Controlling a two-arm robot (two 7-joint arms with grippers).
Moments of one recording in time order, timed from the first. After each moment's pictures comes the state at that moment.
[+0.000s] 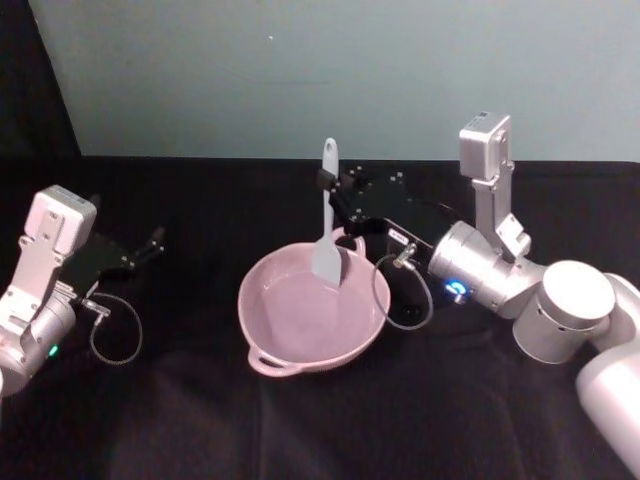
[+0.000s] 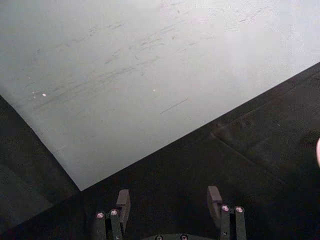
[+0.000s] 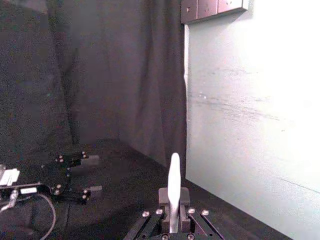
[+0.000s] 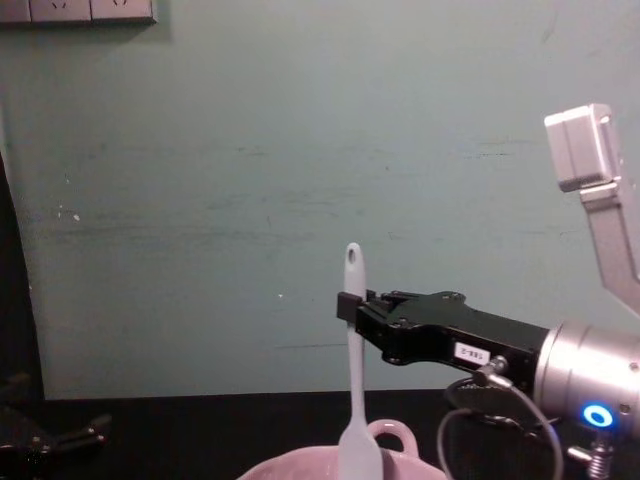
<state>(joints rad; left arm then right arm) -0.20 0.60 0.45 -1.41 -0.25 -0.12 0.03 0.47 0.26 -0.48 -1.18 0.42 -0.20 0.57</state>
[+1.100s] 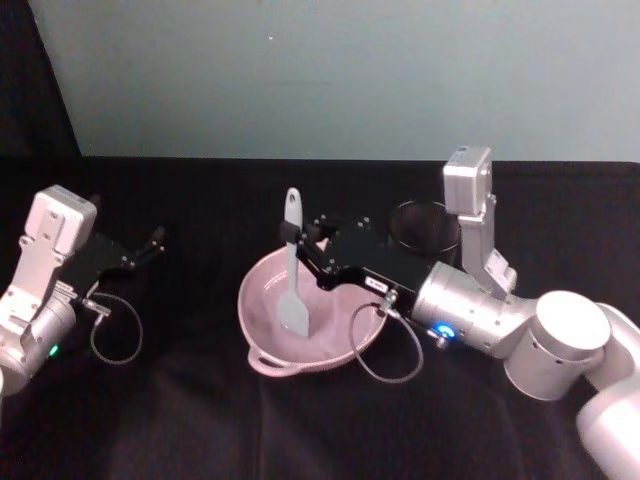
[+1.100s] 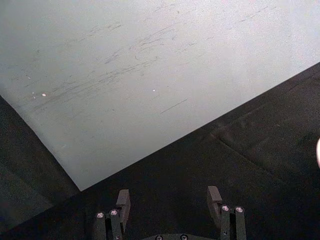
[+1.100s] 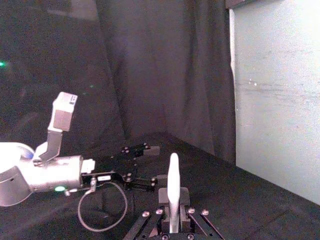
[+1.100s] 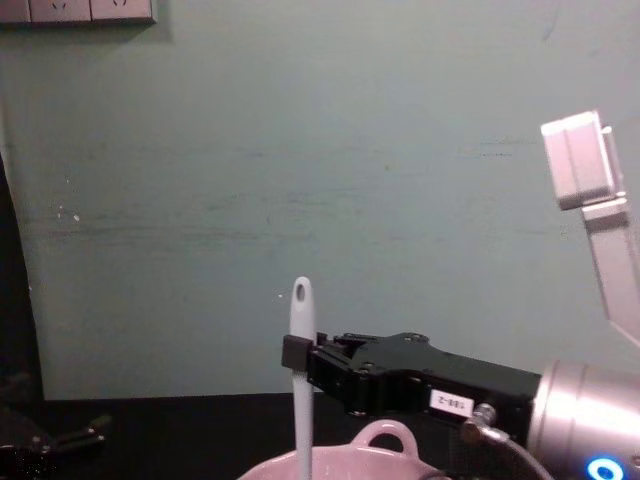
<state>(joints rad) -0.20 0.60 0.45 -1.41 -0.25 -0.12 0.03 0.39 0.31 -0.54 -1.32 0.51 -0.11 0.65</state>
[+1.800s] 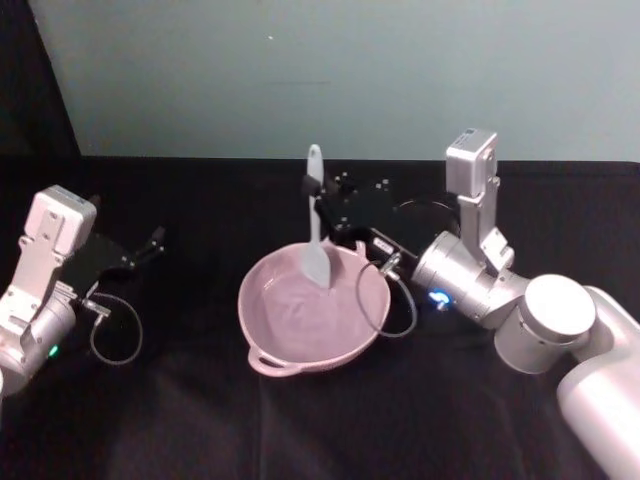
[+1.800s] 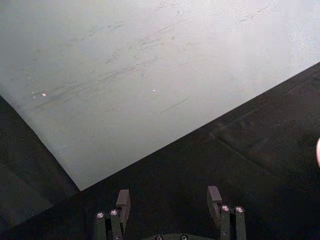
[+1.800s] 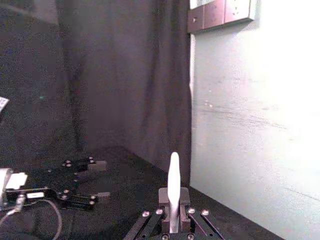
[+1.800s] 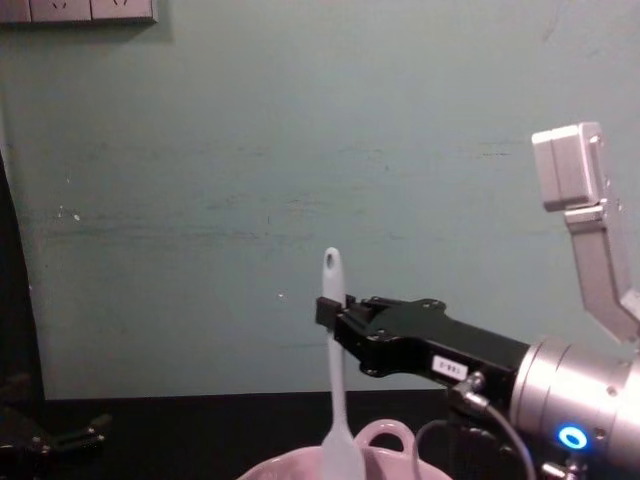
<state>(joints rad) -0.20 0.60 0.45 -1.41 -0.25 -0.12 0.03 0.47 0.23 -0.49 -1.13 0.41 -0.28 0.57</state>
